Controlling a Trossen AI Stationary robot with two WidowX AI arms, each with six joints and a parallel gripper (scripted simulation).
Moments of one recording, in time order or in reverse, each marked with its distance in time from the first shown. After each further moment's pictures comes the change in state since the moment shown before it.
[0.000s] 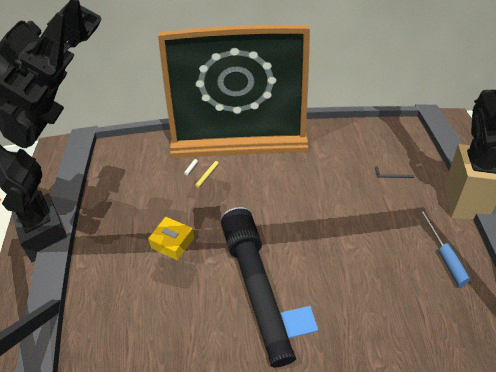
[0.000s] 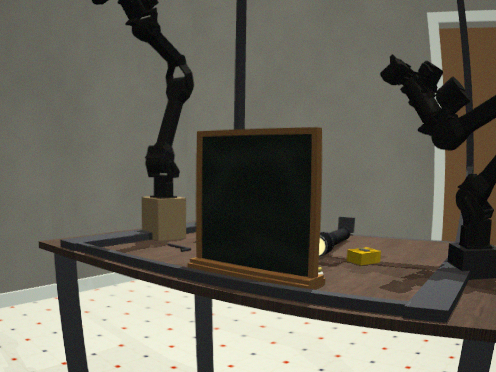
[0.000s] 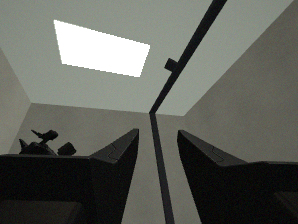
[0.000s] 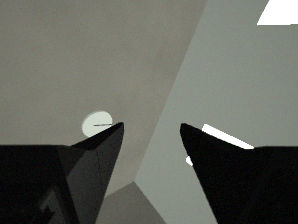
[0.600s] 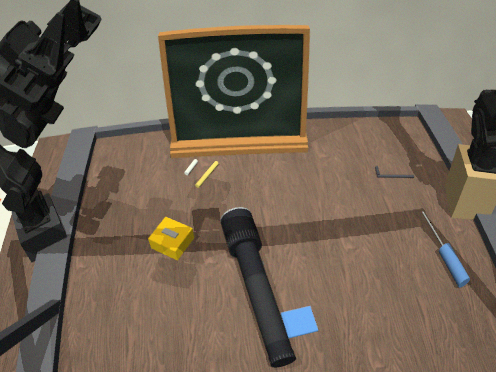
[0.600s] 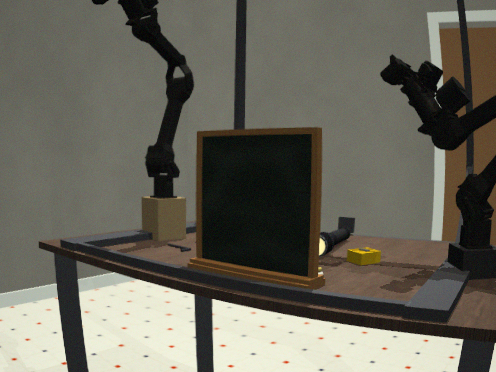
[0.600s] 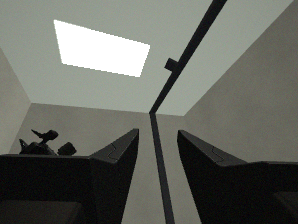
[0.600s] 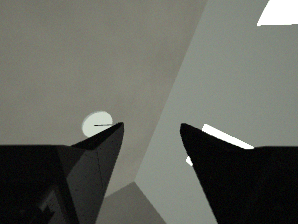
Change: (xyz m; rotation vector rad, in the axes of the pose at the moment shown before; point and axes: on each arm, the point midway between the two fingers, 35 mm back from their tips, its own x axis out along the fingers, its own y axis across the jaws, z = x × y) left arm 0.000 0.000 0.000 0.001 0.001 0.000; right arm 0.000 0.000 0.000 0.001 -0.001 0.000
